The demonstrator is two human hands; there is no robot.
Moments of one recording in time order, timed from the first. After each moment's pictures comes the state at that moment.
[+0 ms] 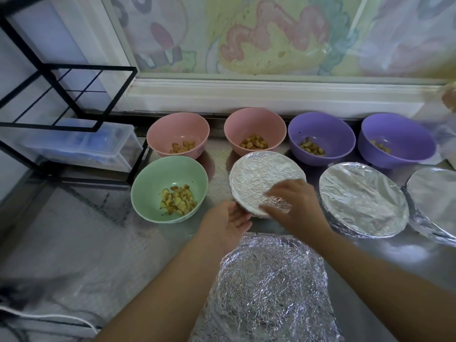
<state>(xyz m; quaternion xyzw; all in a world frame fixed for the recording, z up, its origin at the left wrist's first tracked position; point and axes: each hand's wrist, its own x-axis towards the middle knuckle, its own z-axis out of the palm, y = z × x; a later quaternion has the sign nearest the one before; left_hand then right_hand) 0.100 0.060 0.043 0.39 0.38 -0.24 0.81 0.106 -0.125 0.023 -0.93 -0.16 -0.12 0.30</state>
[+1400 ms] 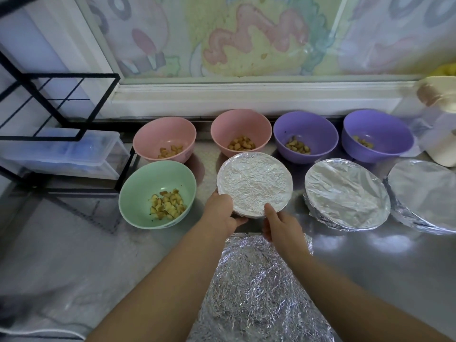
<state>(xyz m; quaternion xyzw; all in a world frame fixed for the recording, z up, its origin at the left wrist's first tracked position) 0.130 0.036 0.047 0.49 0.39 -0.21 0.75 0.064 -0.096 0.000 -0.80 0.25 0.08 0.55</state>
